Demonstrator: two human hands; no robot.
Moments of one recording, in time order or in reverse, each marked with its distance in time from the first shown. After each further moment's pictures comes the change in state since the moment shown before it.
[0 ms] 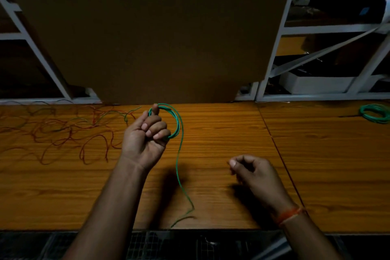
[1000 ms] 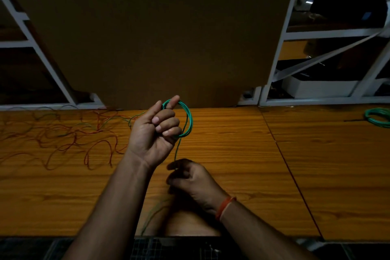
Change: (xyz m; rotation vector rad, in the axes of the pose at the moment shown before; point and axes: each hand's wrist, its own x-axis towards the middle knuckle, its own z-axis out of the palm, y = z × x) left_hand -0.002 0.001 0.035 0.115 -0.068 -0.100; right_hand 0.029 -0.006 0.134 0.466 -0.462 0.024
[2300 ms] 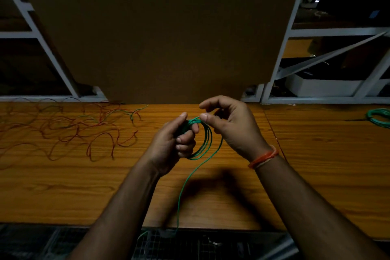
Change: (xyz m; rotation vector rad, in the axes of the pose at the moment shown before) left_hand -0.006 -0.033 -0.019 0.626 -0.092 -0.019; right_hand -0.004 -0.138 -0.051 -0.551 0.265 -0.447
